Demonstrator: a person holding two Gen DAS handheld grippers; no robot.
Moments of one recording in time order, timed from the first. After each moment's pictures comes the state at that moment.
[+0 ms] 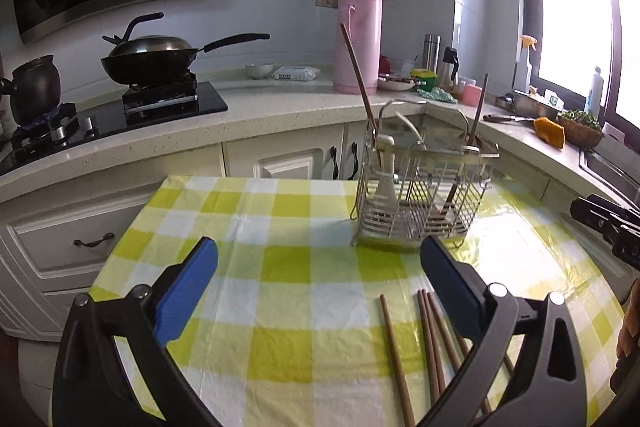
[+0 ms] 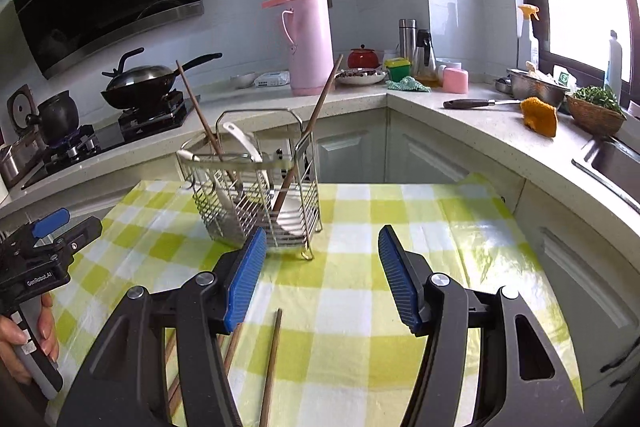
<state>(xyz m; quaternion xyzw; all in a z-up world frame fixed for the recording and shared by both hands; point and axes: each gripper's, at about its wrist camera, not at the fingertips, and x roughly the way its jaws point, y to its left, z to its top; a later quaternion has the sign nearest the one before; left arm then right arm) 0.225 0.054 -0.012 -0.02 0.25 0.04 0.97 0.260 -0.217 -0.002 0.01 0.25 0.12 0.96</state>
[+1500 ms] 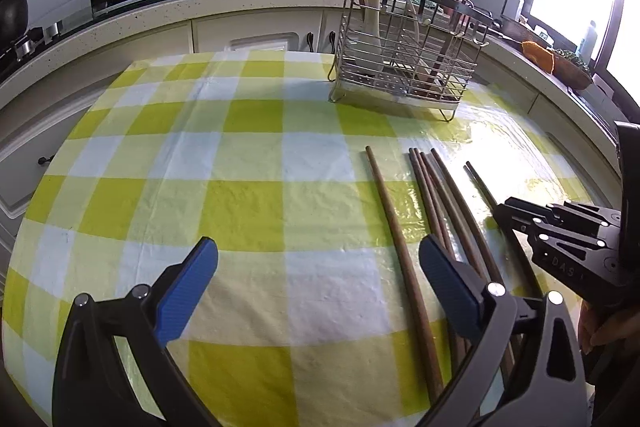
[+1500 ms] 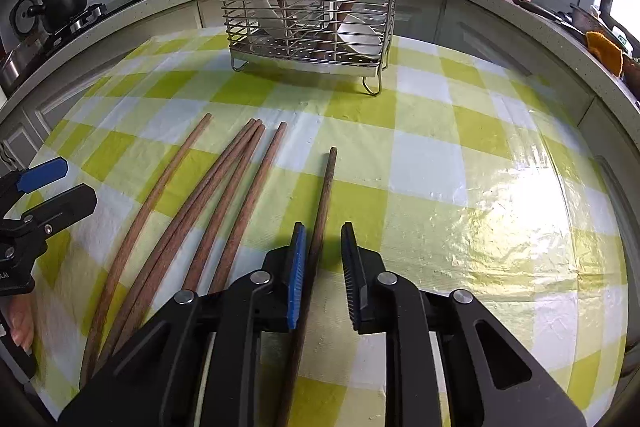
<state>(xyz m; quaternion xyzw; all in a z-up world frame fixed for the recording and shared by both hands) 0.218 0.050 -0.101 -0.05 0.40 -0.02 0.92 0.271 -0.155 -0.116 -0.07 0.42 0.16 0.89</state>
